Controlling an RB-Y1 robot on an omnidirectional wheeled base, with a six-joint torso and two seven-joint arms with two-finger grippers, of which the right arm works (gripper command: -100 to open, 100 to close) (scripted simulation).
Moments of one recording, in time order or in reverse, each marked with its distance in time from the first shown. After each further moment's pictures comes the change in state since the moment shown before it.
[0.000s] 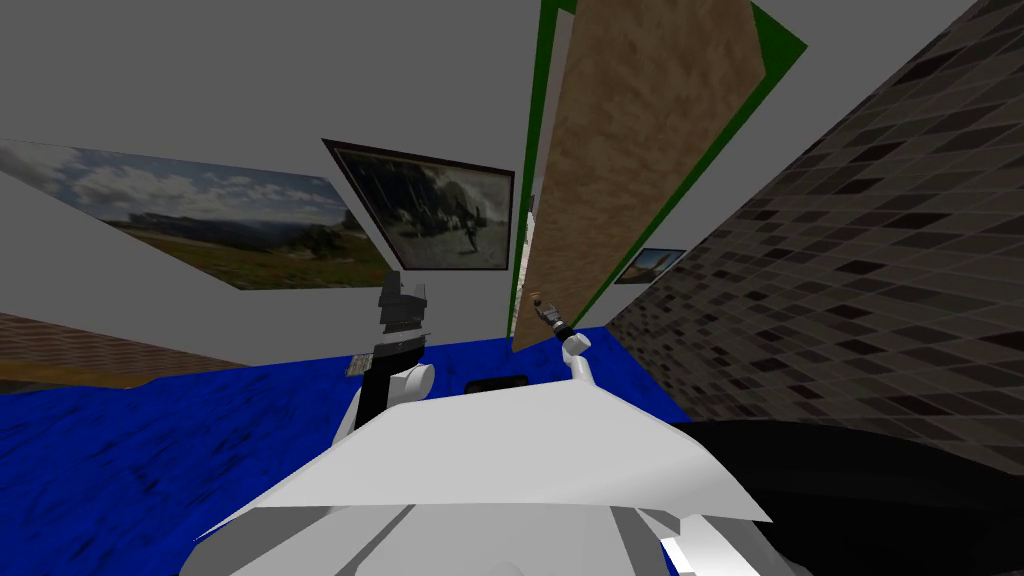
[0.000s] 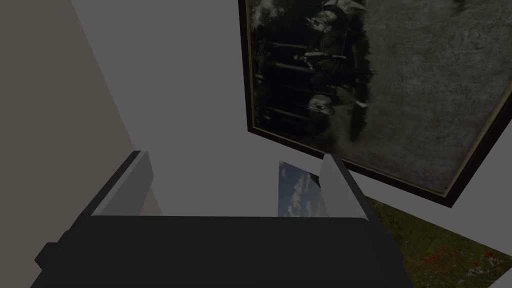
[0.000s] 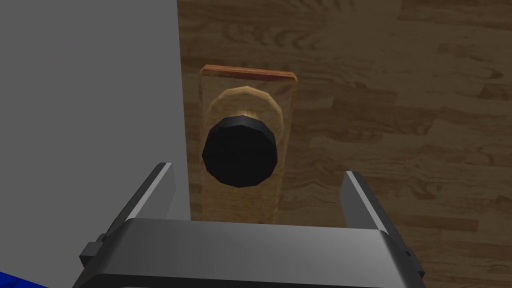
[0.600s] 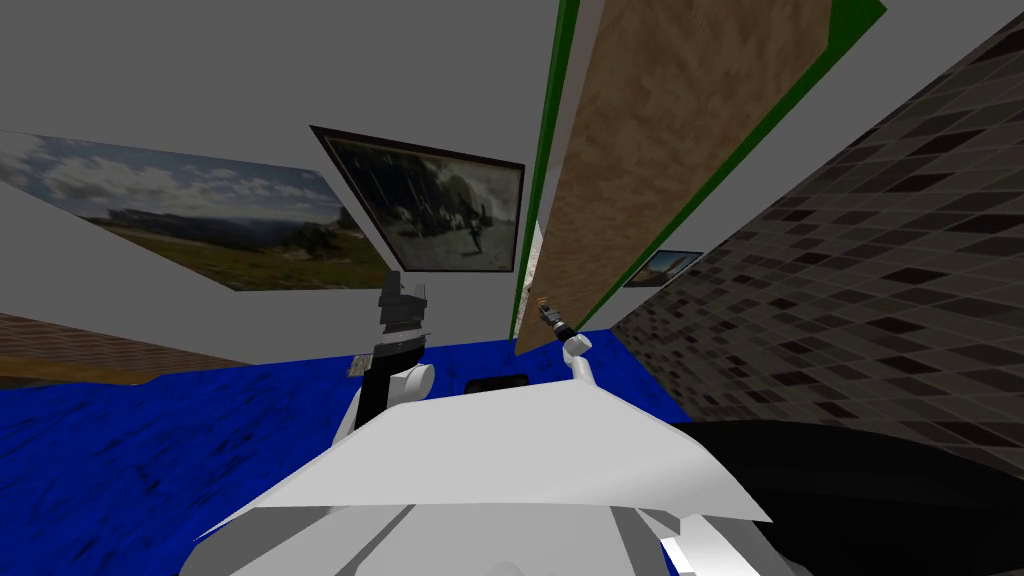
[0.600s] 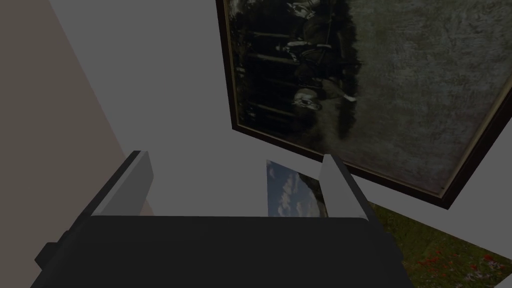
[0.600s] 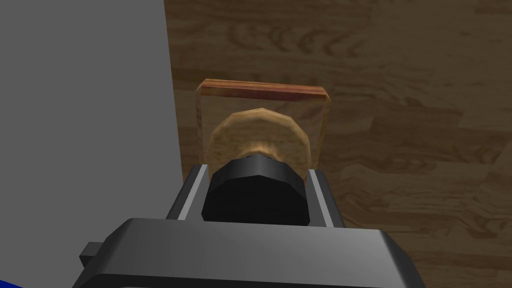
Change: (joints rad) arm 0.005 -0.007 -0.003 0.010 -0.021 0.006 -0.002
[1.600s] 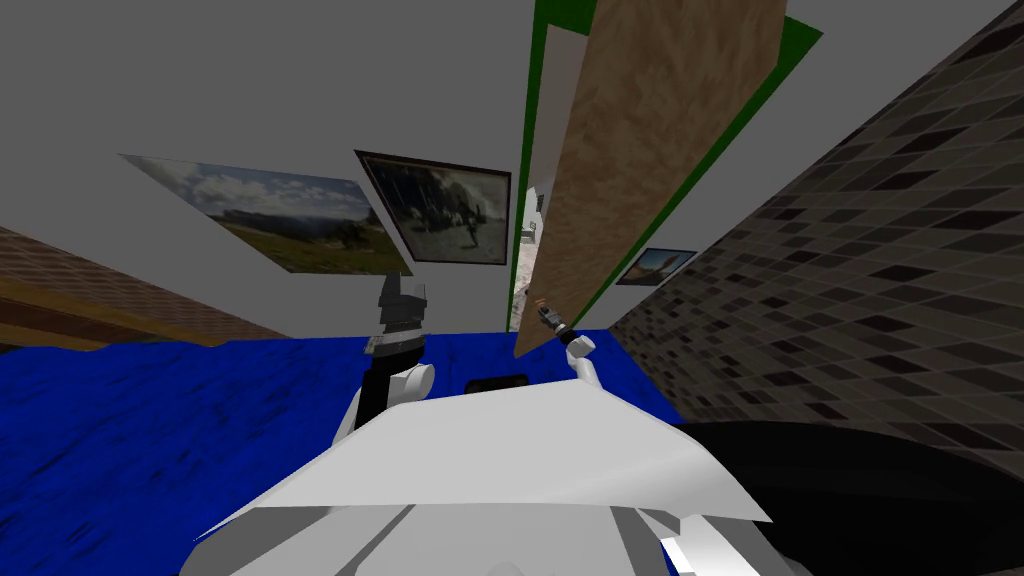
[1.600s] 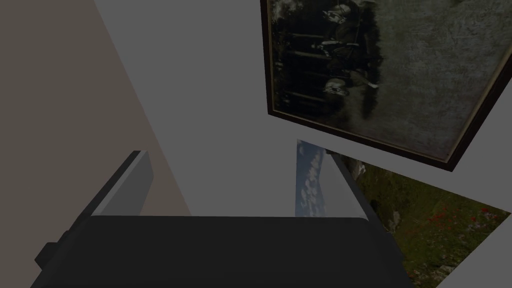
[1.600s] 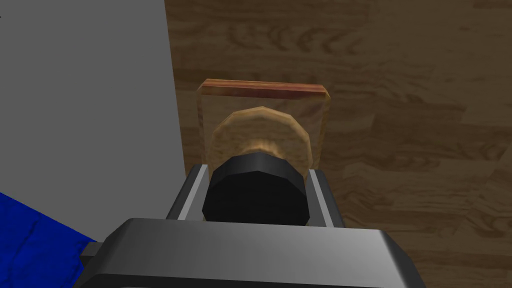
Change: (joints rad) arm 0.016 -0.055 0.025 0.039 -0.025 0.113 -0.024
